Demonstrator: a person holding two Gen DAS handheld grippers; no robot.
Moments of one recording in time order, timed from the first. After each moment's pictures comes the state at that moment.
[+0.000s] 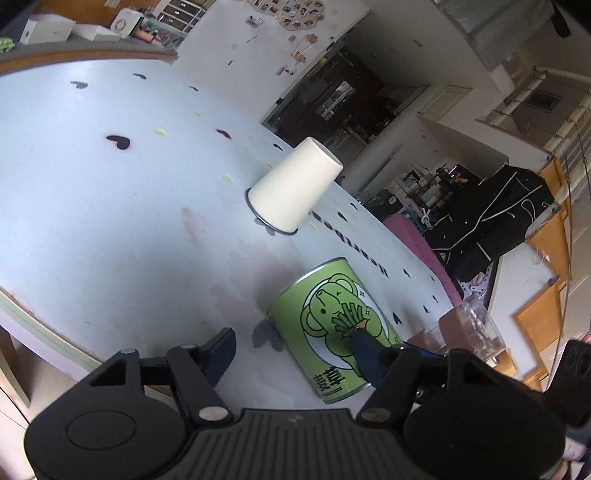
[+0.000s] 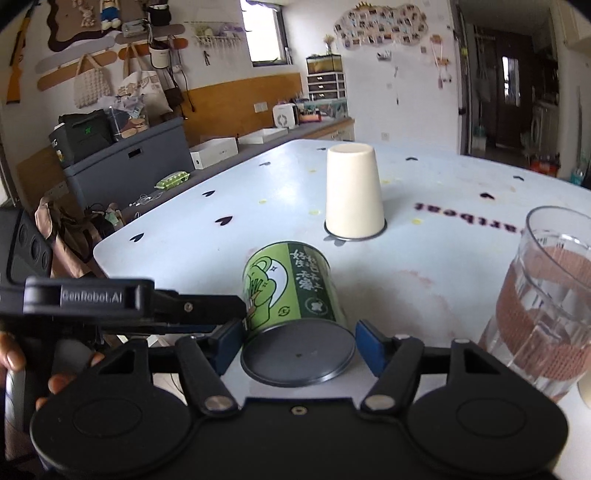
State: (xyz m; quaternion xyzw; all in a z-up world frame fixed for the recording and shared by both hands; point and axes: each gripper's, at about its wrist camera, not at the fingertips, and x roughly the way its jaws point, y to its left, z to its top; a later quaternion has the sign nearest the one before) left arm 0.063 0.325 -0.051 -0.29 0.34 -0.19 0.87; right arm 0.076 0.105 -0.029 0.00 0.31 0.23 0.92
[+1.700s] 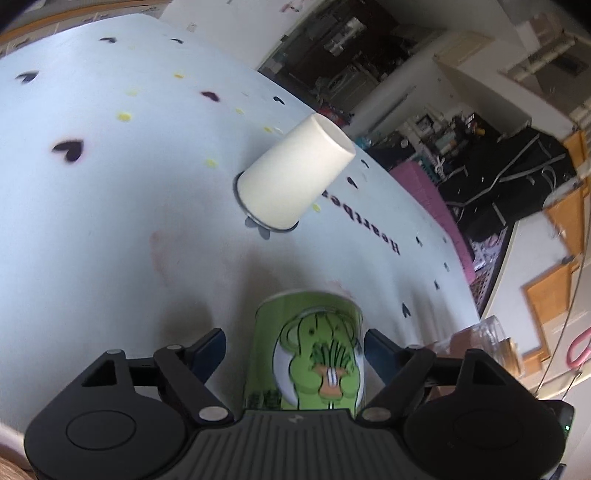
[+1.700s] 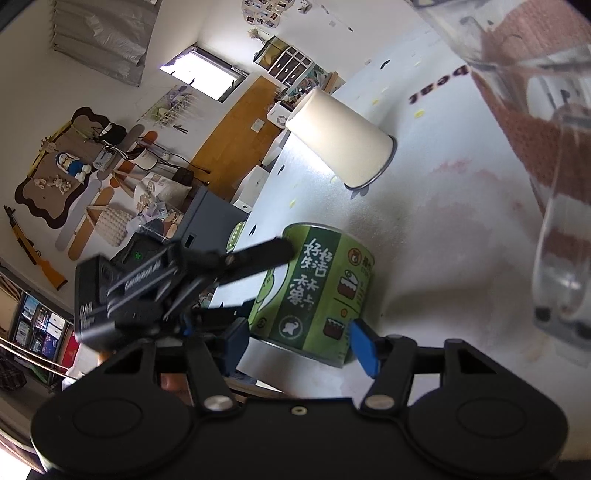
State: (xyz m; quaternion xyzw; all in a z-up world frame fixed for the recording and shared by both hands) left arm 0.161 0.312 -0.034 -0.25 0.45 -0.22 0.83; right arm 0.112 0.061 -0.079 0.36 0.38 0.29 0.80
